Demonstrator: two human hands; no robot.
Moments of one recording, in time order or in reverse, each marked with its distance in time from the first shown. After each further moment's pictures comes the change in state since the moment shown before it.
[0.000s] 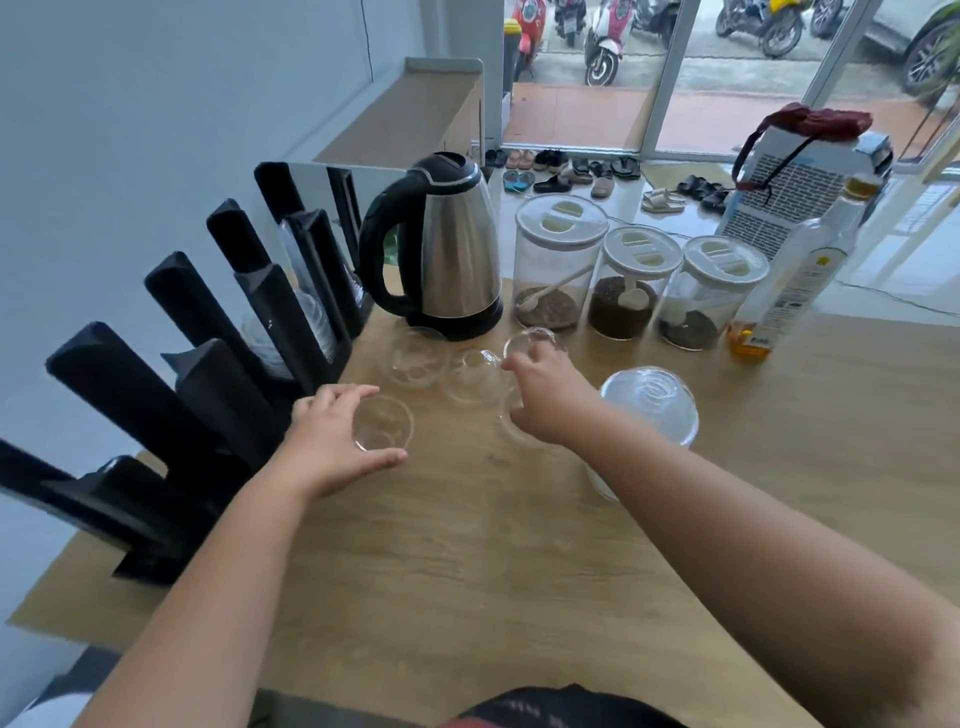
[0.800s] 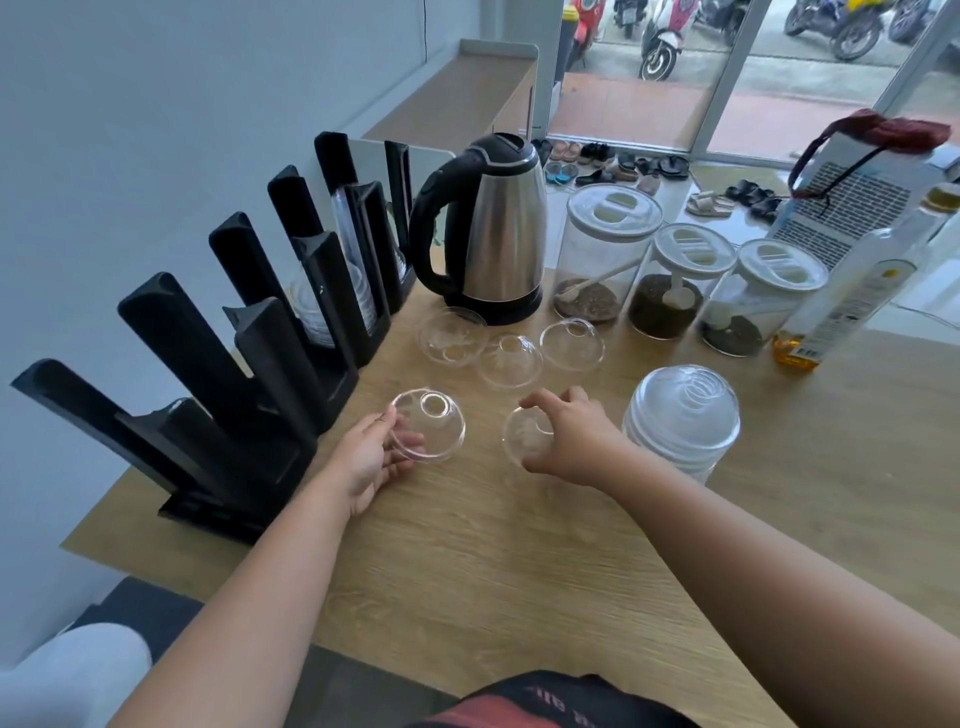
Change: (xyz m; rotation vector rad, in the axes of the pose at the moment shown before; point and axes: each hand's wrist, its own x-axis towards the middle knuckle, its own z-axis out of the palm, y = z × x) left_hand -0.020 -0.011 0.047 -1.177 -0.050 -0.429; right_hand -0.031 -0.004 0.035 0.147 -0.197 0.059
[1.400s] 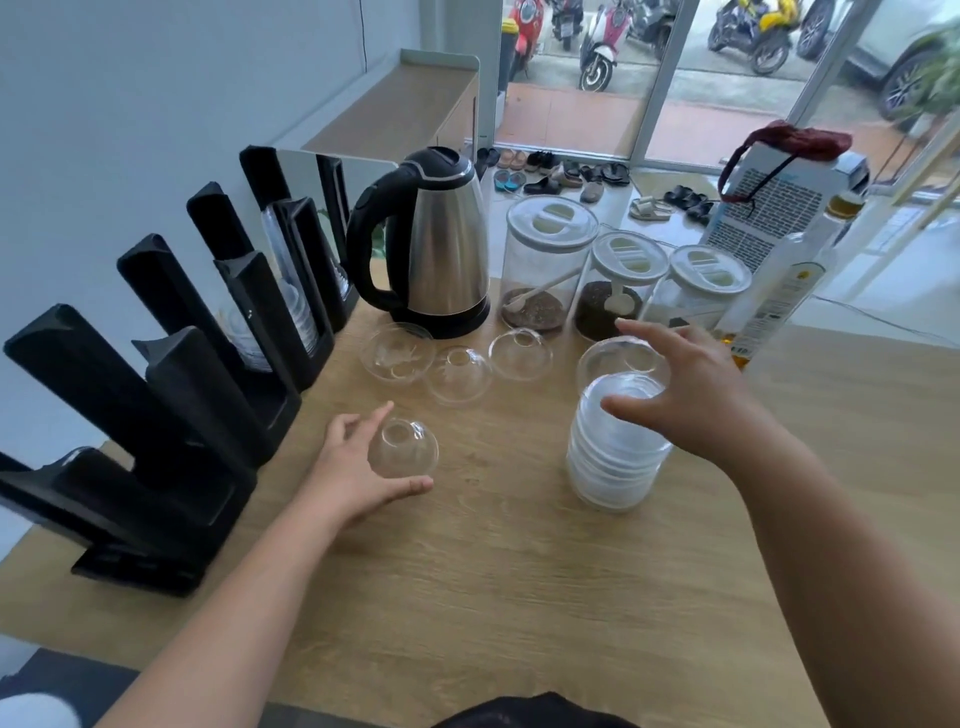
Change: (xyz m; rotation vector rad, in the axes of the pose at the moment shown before) left_hand 0.004 0.005 0.025 0.949 -0.016 0.259; right_hand -0.075 0.059 -0.114 0.127 0.383 0.121
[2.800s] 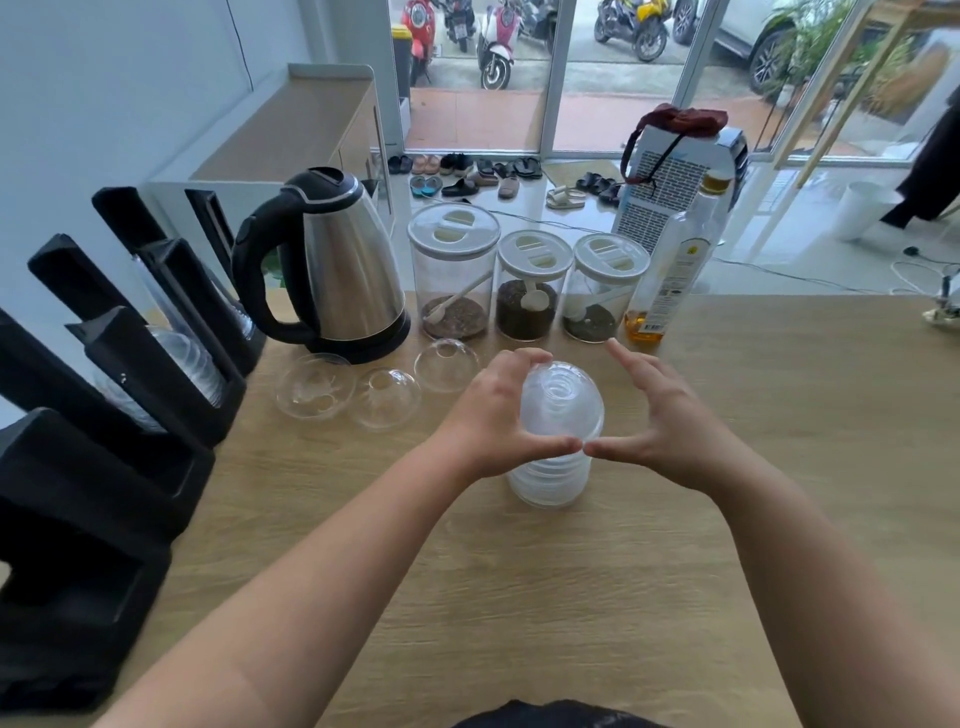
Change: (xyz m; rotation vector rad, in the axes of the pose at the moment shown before) left_hand 0.002 0.190 0.073 -0.046 -0.162 0.763; right_hand -0.027 0.074 0.004 0.154 -0.013 0.061
